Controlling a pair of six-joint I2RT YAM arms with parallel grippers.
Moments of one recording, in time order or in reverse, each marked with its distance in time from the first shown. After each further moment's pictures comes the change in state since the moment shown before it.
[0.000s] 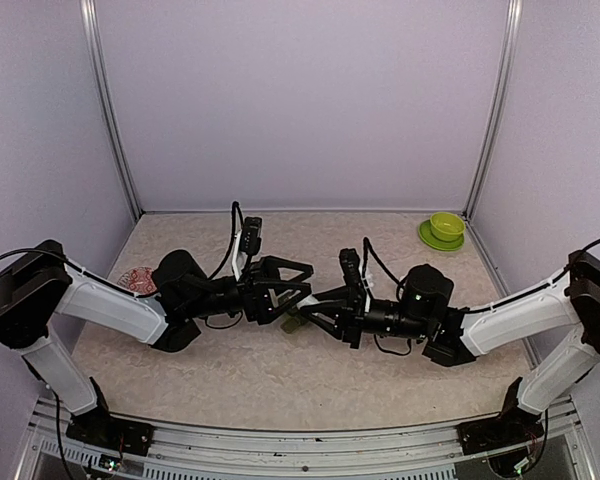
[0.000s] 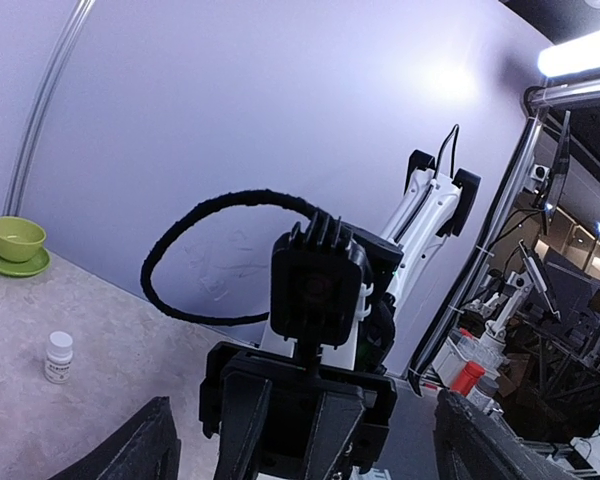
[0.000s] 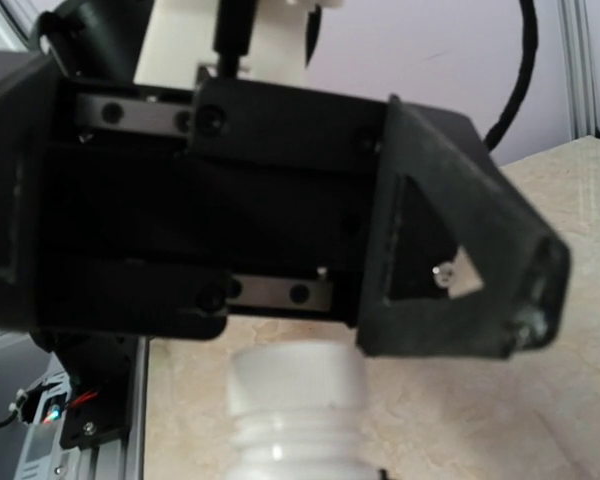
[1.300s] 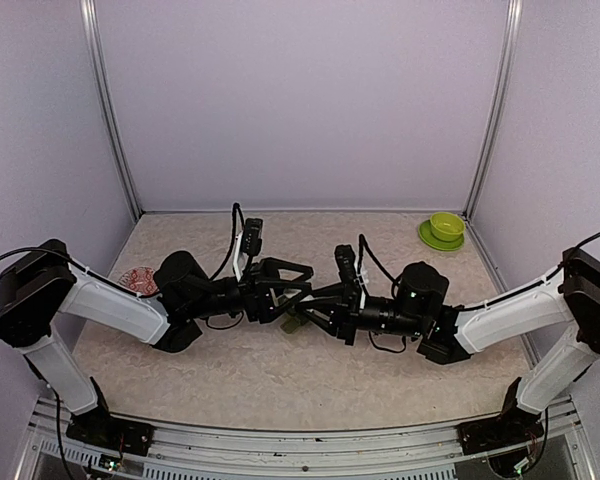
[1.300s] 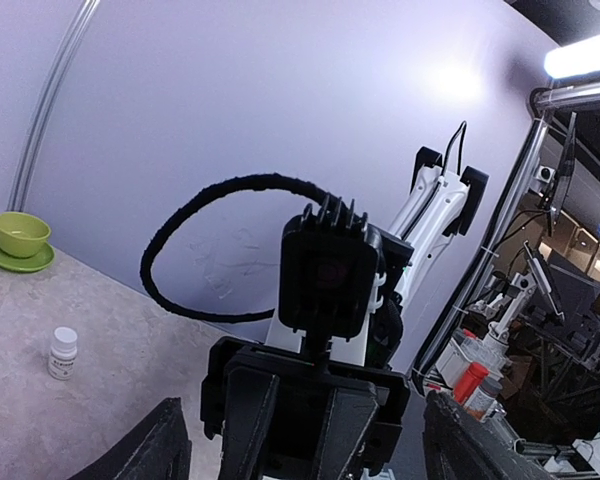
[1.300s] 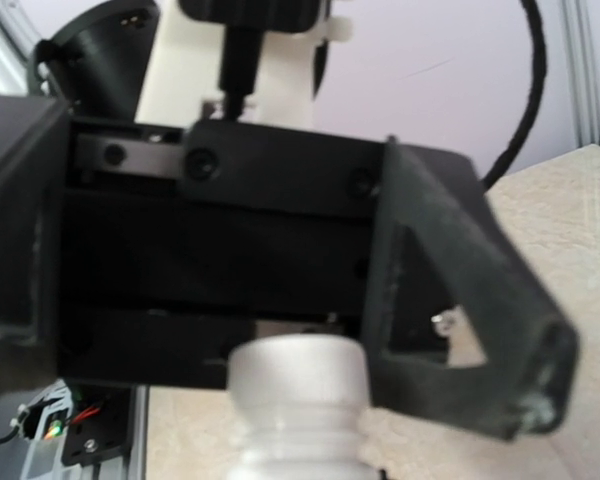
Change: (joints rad) left arm 0.005 0.018 0.000 0.012 -0.002 -0.004; right arm 0.006 0.041 0.037 0.021 0.002 0.017
